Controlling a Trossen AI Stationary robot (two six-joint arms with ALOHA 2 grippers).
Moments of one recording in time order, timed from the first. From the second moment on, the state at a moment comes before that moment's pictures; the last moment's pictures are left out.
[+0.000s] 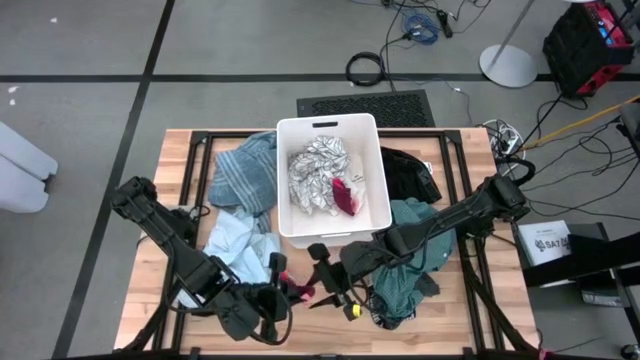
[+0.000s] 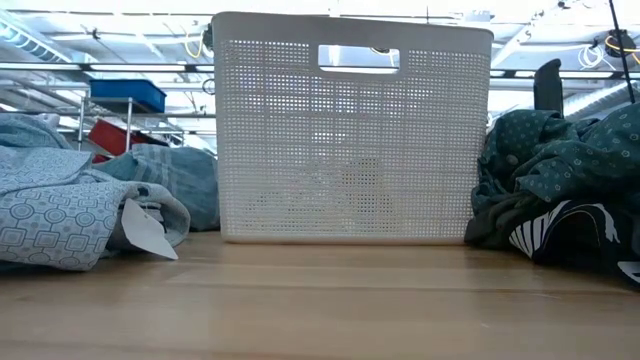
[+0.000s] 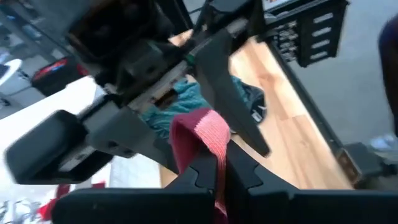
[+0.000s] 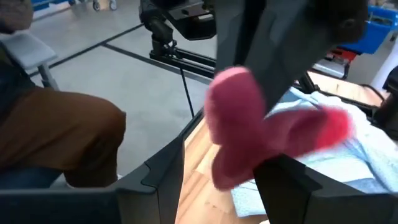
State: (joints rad) left arm -0.73 1.62 1.48 -0.49 -0.68 -0.05; right arm 0.39 1.77 1.41 -0.02 -0.12 -0.06
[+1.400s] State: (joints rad) left arm -0.74 1.49 1.15 -0.88 -0.81 -0.64; right arm 0.24 1.46 1.41 -0.39 0.19 -0.28
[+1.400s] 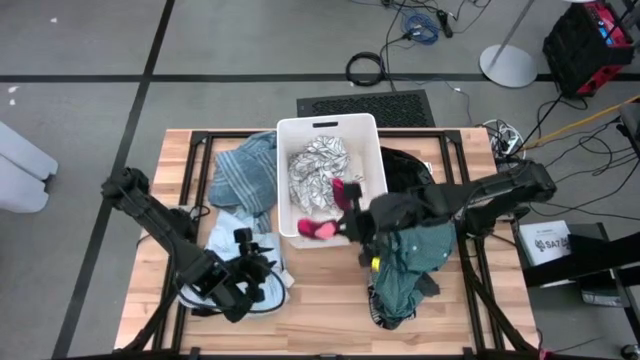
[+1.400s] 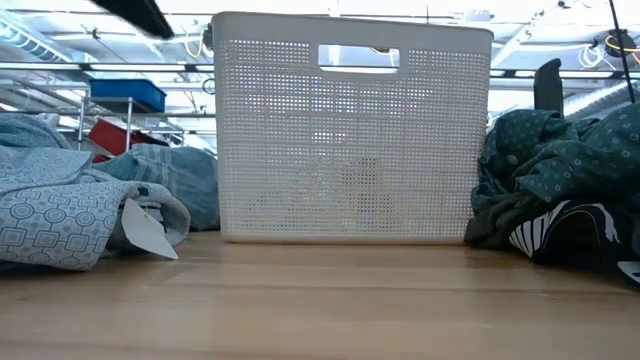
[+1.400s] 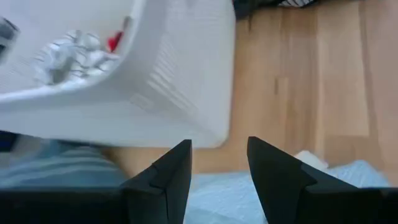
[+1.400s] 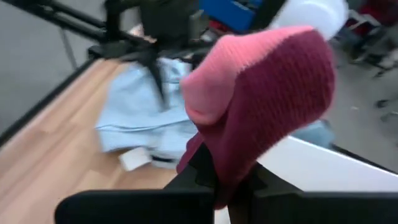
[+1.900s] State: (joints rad) left arm -0.55 1.48 0.89 0.01 -0.49 -0.16; right arm -0.20 1.44 1.41 -0.38 -0.10 -0.20
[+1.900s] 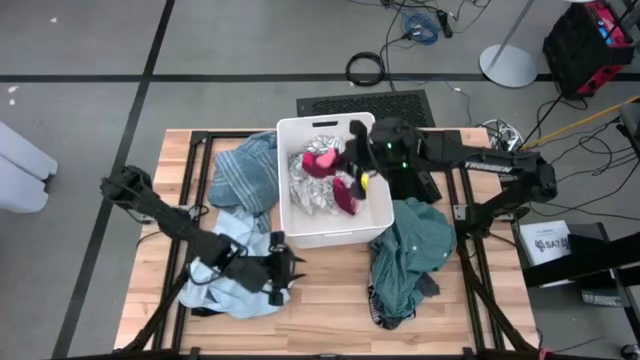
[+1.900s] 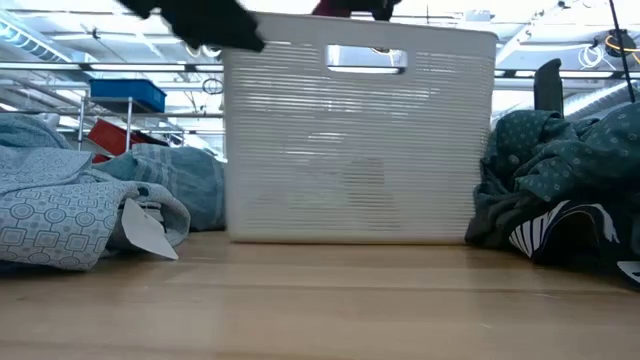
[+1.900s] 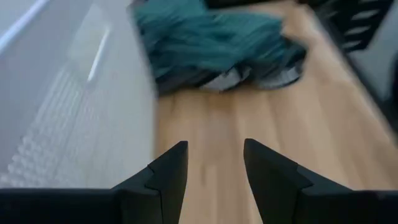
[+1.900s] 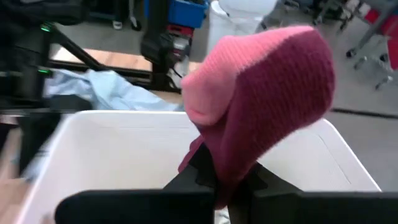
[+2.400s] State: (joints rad) left arm -0.38 1.46 0.89 0.08 -0.44 -0.11; right arm -0.41 1.44 1.41 -0.46 -0.27 -0.11
